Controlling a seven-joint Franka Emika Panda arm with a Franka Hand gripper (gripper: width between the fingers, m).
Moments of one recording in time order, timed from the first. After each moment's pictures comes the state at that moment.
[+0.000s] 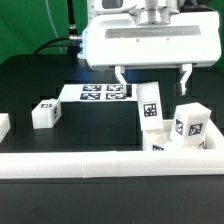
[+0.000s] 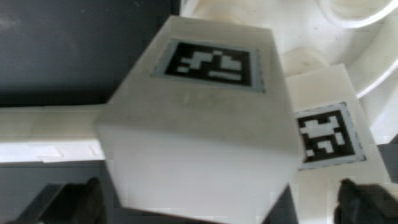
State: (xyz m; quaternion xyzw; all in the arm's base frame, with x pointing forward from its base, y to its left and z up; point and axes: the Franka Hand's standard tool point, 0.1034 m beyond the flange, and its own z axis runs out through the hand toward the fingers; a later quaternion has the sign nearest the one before) arm 0.605 0.048 0.093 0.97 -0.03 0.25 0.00
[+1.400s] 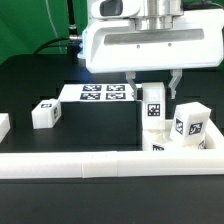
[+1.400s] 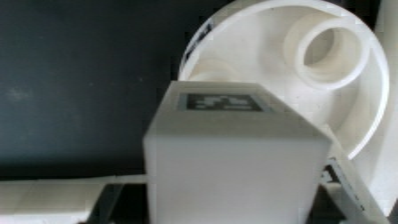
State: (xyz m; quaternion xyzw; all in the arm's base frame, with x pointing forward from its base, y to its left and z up) arm 0.602 0.049 0.087 1.00 -0.03 0.09 -0.02
